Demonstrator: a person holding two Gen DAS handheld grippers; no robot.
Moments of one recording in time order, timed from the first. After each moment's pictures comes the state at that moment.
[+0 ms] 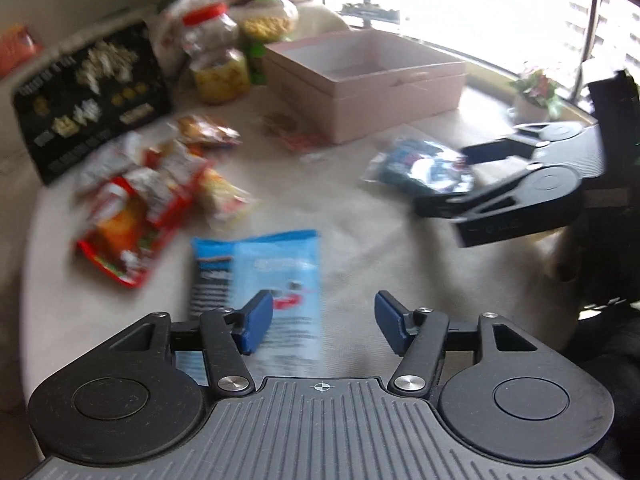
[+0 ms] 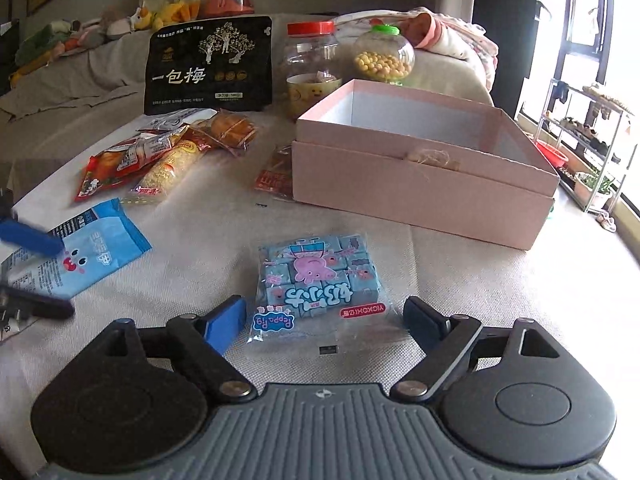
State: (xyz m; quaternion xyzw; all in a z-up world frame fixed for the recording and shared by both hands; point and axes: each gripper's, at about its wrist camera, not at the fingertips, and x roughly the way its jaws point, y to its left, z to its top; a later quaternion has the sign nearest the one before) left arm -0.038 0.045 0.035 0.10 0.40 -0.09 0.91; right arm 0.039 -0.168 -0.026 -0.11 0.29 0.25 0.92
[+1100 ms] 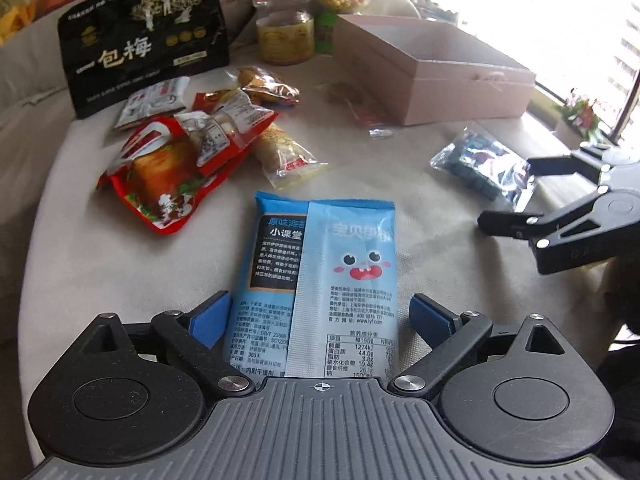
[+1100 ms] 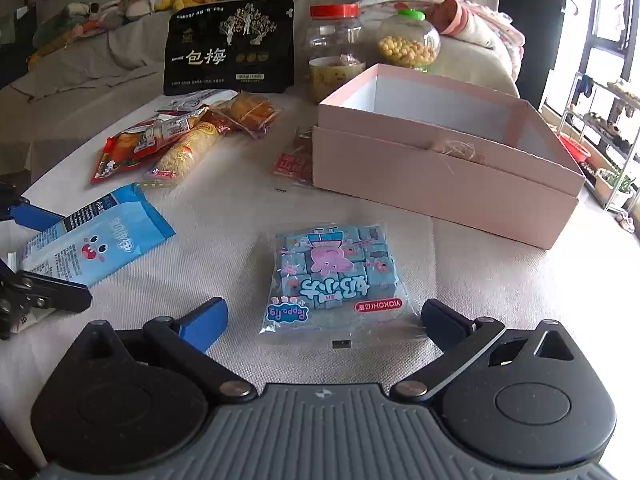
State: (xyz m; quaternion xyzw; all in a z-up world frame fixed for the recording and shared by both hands) left arm -0.024 0.072 0.017 0.01 0.43 -0.04 0.90; right arm 0.044 -0.164 -0.023 -0.12 0.32 0.28 0.90
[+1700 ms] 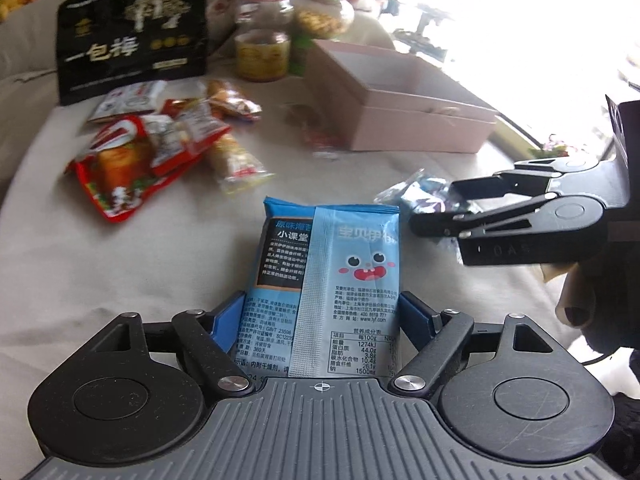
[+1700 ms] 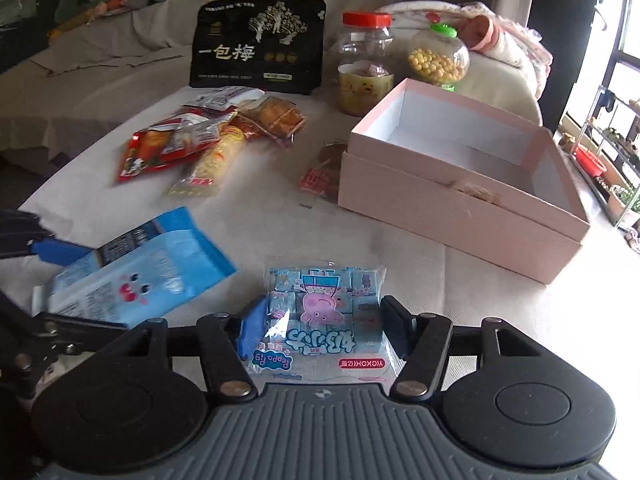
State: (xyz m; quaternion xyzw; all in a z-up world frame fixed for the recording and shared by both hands) left arm -0.043 0.047 0.029 -0.06 0.40 -0.08 0.91; right arm 0.034 -0.158 0.007 -0.16 0.33 0.30 0.88
